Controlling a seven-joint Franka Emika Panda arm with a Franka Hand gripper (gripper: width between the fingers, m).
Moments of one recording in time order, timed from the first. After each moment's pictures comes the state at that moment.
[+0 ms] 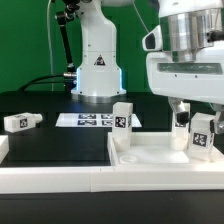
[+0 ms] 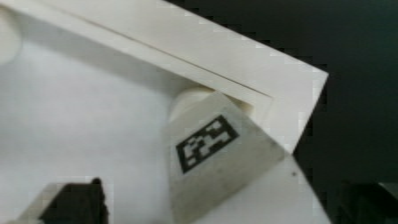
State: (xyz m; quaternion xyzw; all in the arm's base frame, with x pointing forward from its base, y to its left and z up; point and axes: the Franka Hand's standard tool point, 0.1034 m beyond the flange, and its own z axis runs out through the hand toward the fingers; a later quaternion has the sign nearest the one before) arm 0.633 0.111 0.082 -0.86 0.51 0.02 0.08
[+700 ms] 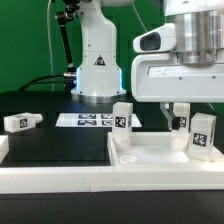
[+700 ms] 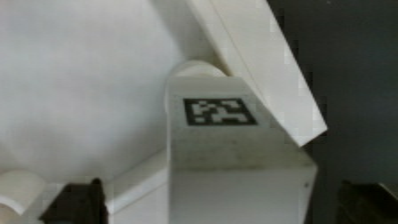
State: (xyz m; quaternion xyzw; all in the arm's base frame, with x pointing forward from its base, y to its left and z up) arm 0.643 0.114 0.081 -0.96 0.26 0.00 0.06
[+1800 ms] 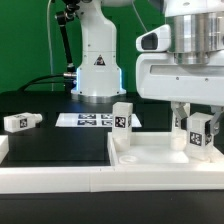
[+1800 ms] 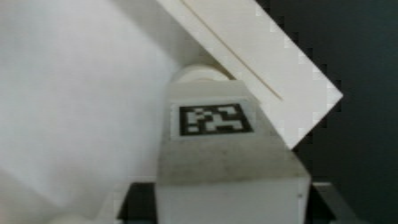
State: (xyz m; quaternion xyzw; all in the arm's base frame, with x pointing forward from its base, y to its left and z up) arm 0.637 0.107 0.078 -0.87 0.48 0.01 0.05
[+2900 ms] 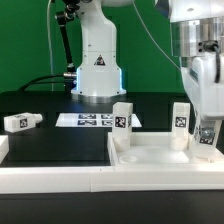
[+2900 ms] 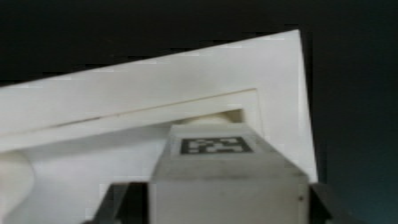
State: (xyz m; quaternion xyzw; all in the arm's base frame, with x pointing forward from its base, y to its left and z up) arm 0.629 0.124 0.071 -0.59 0.80 0.04 0.05
